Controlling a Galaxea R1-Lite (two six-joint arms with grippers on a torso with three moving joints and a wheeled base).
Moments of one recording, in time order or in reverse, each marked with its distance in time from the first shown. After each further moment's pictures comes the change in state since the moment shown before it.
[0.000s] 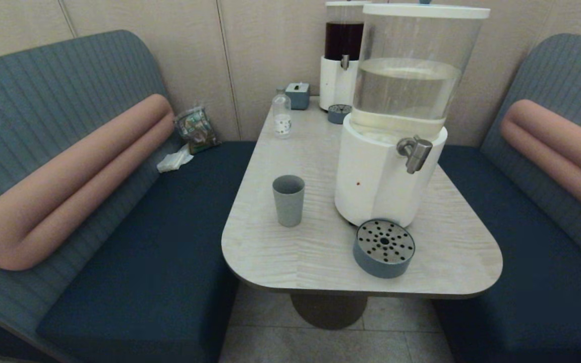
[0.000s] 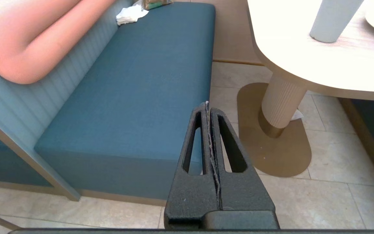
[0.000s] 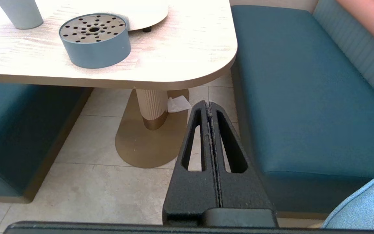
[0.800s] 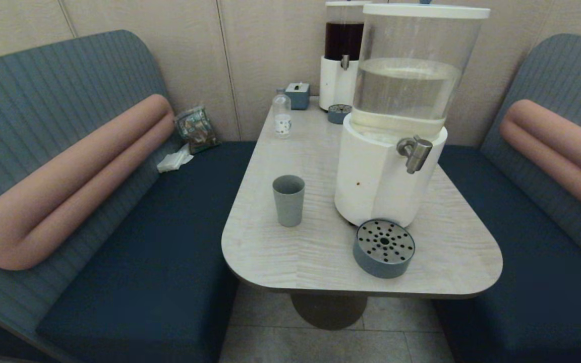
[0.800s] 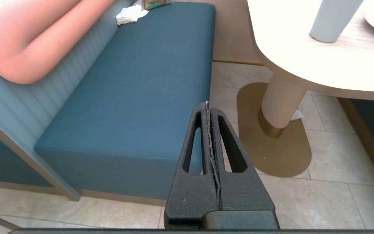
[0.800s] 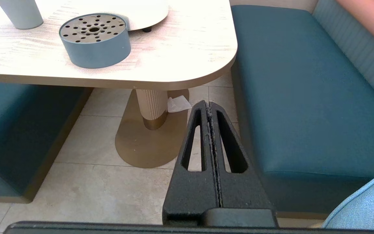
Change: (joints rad) left arm 0.000 0.000 0.000 0.000 0.000 0.000; right arm 0.000 0.000 0.000 0.000 0.000 0.000
